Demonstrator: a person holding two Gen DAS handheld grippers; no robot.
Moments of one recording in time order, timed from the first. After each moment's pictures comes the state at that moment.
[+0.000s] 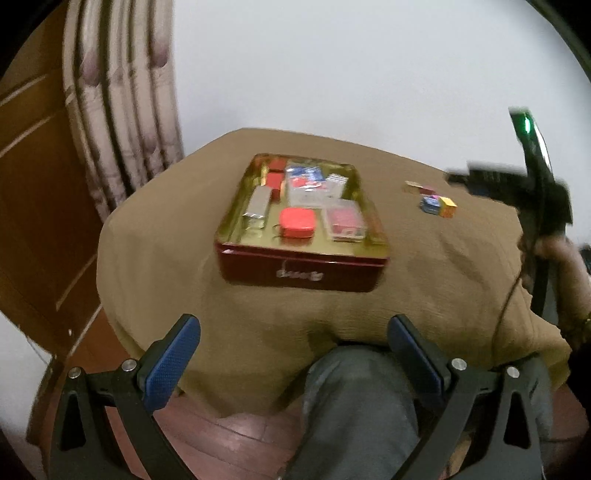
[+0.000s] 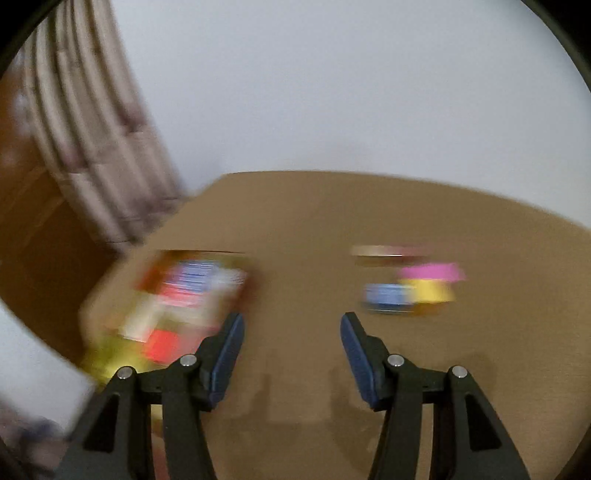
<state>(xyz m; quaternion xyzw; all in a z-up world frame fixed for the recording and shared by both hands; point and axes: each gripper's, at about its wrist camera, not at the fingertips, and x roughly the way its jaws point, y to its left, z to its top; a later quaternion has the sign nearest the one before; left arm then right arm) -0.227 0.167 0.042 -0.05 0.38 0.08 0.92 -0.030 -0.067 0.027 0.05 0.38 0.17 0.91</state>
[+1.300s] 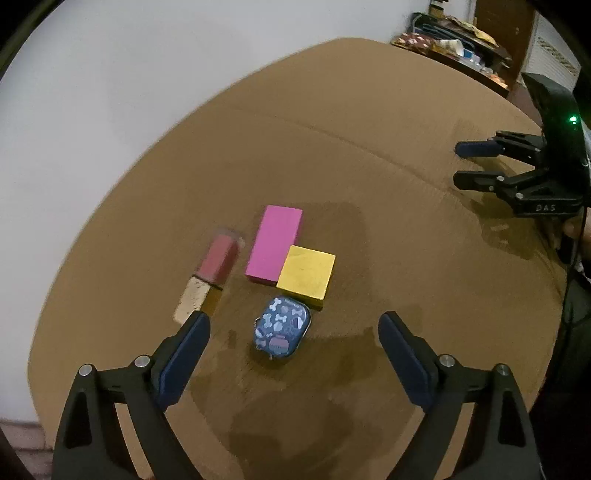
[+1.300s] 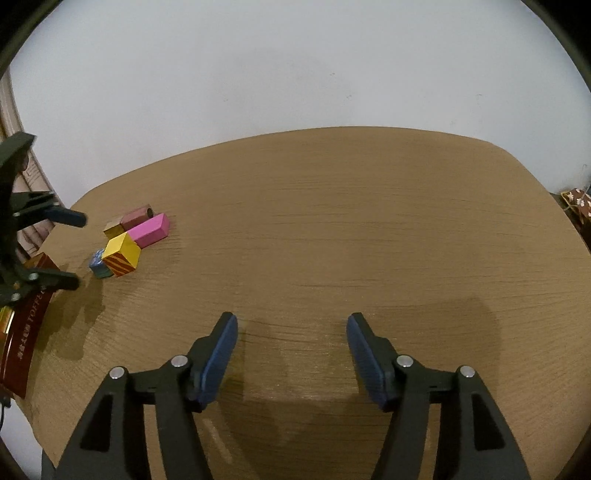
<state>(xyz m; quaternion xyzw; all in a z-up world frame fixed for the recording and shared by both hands) 0.137 -0.042 -0.005 0.31 0.48 -0.35 0.74 -0.026 -0.306 -0.074 0.11 0.42 0.04 0.90</state>
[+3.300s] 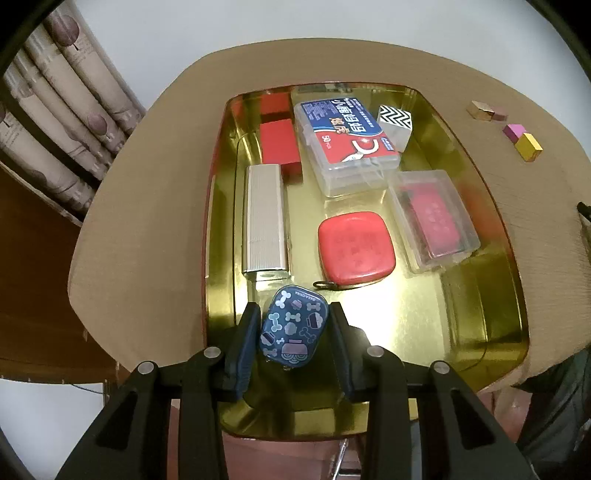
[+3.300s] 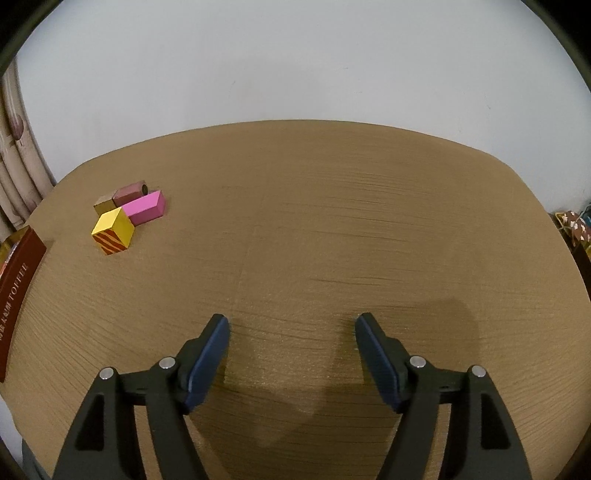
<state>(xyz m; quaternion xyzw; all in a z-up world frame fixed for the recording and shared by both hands) -0.044 0.223 -0.013 0.05 0.57 0.07 0.81 -0.014 -0.280 -0.081 0.05 0.44 0.02 0.89</state>
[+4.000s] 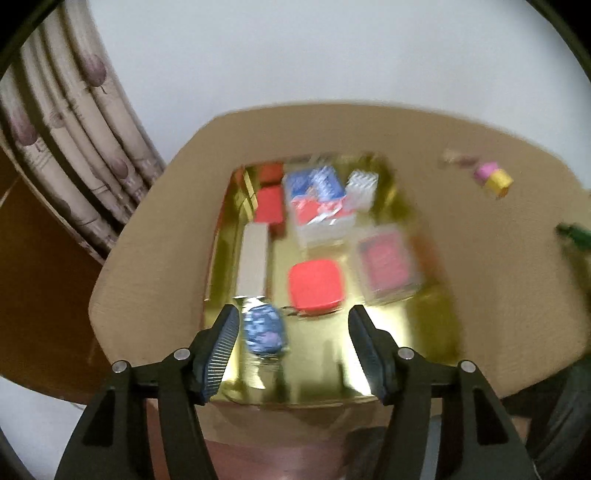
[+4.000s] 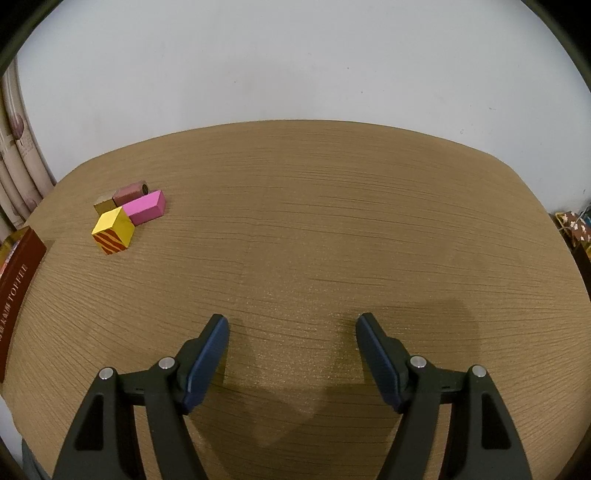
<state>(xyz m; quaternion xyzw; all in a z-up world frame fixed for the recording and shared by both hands) -0.085 0.181 0.039 0.05 0.45 0.07 0.89 -0.015 -0.282 -0.080 0.05 0.45 0.02 0.89</state>
